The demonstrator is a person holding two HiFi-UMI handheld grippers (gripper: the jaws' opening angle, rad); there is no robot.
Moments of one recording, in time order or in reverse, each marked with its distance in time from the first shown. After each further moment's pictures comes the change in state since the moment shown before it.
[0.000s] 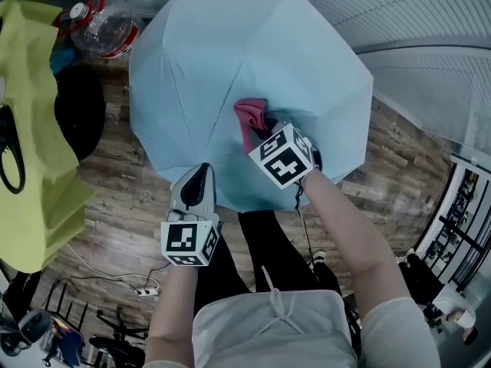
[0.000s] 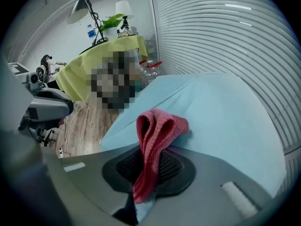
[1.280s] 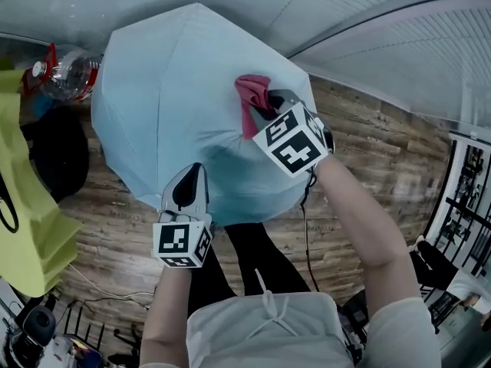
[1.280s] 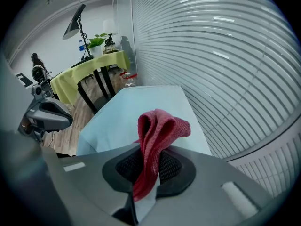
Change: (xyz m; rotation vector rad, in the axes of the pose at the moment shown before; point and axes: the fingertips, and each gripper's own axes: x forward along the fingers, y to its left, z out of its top) left arm 0.098 -0.141 0.032 0.108 0.020 -0.077; right arm -0.108 -0.185 -0.054 0.022 -0.096 -0.137
